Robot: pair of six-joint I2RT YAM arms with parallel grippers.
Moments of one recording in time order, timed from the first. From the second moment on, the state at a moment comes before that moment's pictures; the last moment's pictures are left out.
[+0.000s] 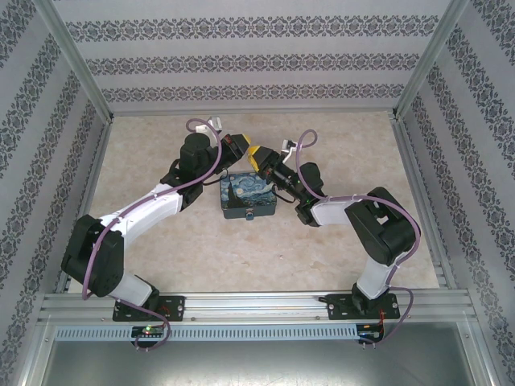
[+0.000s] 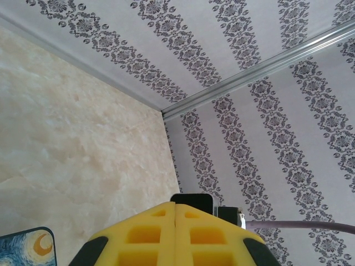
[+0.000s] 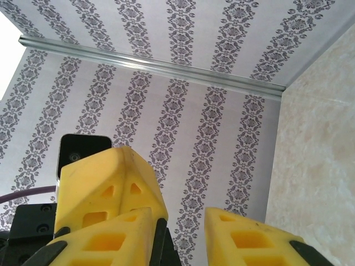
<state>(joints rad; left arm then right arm) -0.48 1.50 1.02 0.33 0.22 -1.01 0.57 1.77 0.76 1.21 -0.32 1.47</state>
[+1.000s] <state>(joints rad) -0.48 1.50 1.00 0.34 0.21 -1.01 0.59 1.74 0.76 1.21 -0.31 1.49</state>
